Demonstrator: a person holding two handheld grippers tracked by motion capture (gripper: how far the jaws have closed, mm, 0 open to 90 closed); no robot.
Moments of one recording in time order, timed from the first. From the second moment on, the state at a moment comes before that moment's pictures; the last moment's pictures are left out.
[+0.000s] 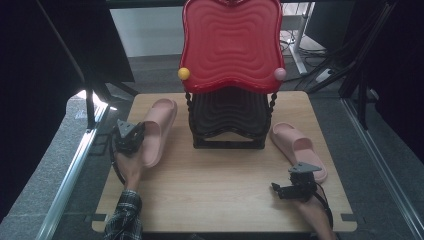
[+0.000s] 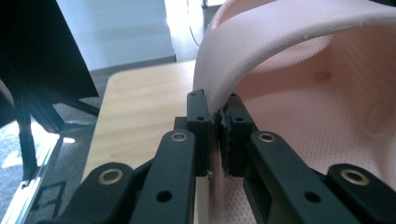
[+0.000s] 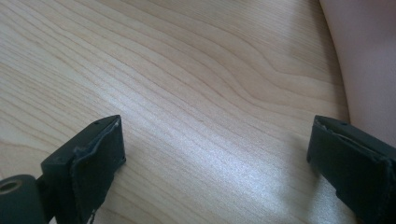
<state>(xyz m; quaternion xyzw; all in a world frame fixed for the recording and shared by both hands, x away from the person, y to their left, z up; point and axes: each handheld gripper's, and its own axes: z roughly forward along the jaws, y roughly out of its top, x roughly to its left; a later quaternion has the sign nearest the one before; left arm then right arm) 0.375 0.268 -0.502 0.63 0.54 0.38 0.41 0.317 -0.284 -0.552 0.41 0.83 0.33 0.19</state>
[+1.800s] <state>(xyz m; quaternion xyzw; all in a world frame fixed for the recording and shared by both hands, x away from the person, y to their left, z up) 0.435 0.225 -0.321 0.50 0.53 0.43 0.53 0.318 -0.284 -0.552 0.41 0.83 0.33 0.19</state>
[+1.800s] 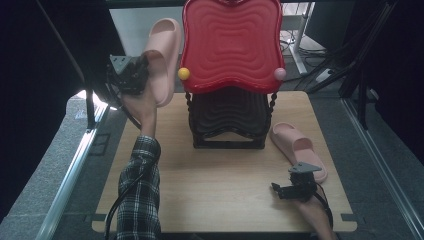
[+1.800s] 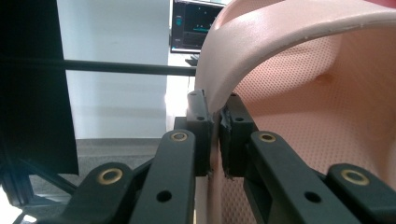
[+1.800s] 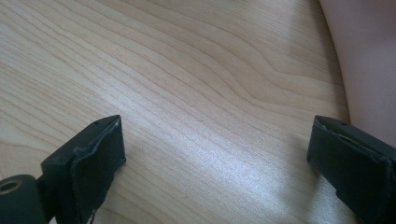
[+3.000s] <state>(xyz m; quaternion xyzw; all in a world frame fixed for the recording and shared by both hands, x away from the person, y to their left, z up) 0.476 0.176 -0.234 0.50 0.52 0.44 0.53 0.319 -0.283 -0.552 0.40 0.83 0.33 0.19</state>
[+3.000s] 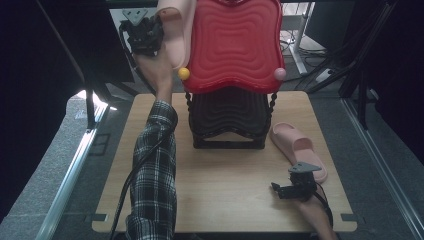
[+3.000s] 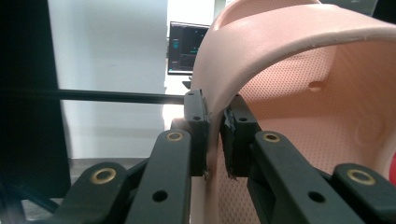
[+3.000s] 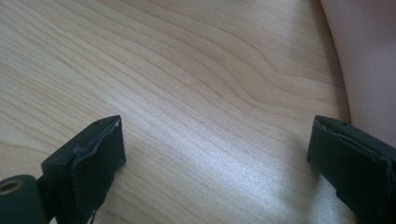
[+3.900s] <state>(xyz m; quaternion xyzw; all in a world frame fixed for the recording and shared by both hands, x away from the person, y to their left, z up) 0.439 0.180 -0.245 0.52 0.45 0.44 0.58 0.319 -0.283 -0.552 0.40 0.83 0.33 0.19</state>
